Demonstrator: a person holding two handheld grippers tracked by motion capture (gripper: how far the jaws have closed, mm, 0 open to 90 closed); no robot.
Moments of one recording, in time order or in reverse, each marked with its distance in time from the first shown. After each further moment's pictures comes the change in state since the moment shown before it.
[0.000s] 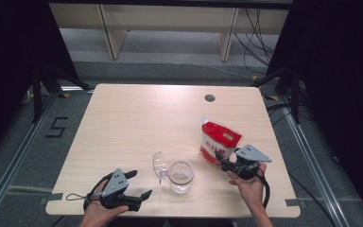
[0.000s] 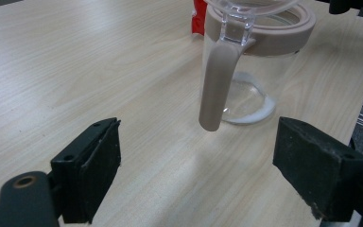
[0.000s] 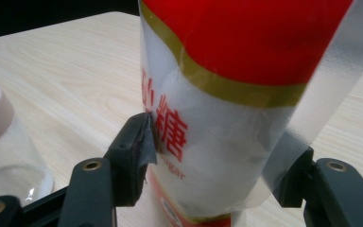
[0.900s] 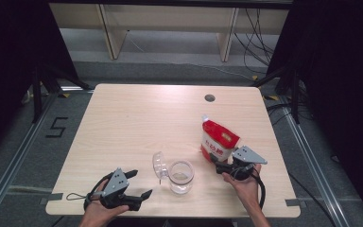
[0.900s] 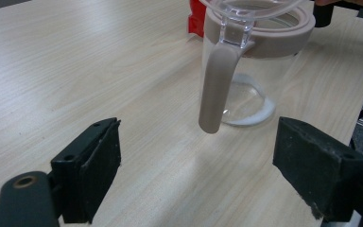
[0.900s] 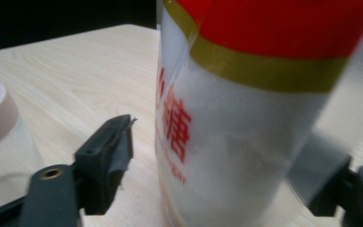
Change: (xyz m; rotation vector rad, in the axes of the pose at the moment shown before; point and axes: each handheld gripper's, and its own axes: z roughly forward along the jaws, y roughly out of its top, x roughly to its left) left arm 0.000 0.001 0.000 -0.005 -0.002 0.005; right arm 0.001 -0.012 0.017 -0.069 0.068 0.008
